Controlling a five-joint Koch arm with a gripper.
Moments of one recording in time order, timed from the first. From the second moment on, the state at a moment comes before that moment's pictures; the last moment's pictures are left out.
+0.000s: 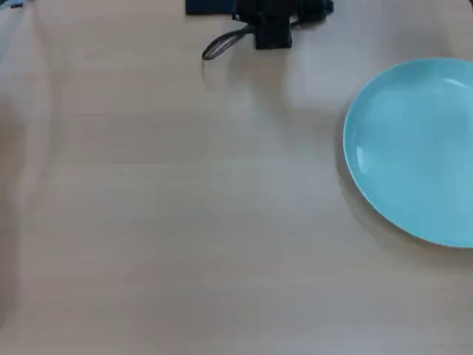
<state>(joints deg) 16.9 66.5 44.0 92.6 61.2</state>
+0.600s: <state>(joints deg) 55.6 67.4 40.3 96.1 26.1</state>
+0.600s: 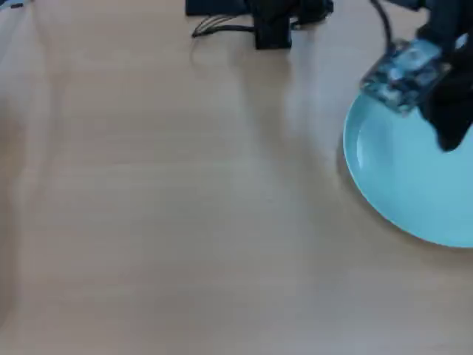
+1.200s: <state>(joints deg) 80.6 83.1 45.4 103.8 7.7</state>
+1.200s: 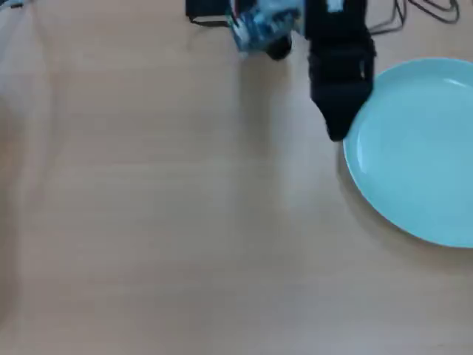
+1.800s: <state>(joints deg) 92.3 87.5 63.1 103.1 -1.9</state>
